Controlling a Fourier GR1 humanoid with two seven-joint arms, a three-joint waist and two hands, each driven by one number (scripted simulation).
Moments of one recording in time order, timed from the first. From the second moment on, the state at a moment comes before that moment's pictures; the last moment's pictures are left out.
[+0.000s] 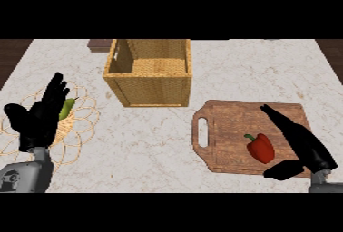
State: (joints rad) left arm -0.17 0.22 0.11 -1.50 -0.01 0.09 0.17; right arm -0.03 -0.35 0.06 -1.58 0.64 0.27 0.05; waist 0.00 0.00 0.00
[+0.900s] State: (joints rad) left arm -0.20 0.20 0.14 -1.49 -0.03 0.07 0.17; right arm -0.08 -0.30 0.05 -1.40 0.77 0.28 -0.05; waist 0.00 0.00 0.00
